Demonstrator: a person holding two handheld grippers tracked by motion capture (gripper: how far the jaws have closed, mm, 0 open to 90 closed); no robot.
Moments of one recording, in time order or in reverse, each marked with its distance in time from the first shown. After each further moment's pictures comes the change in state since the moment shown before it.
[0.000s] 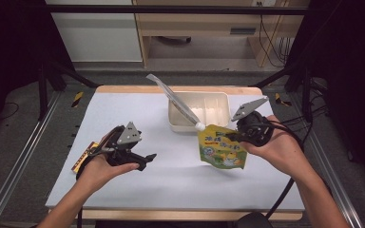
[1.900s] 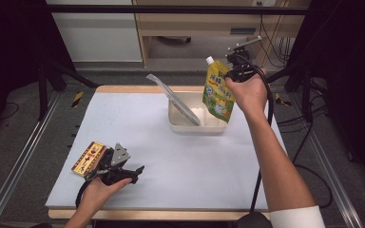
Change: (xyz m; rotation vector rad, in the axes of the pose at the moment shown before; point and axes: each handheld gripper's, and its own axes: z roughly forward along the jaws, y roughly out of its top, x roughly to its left) left arm -0.005 -0.092 0.028 0.043 0.154 -0.132; right arm -0.102 0.109 0.038 -0.074 -0.323 0.584
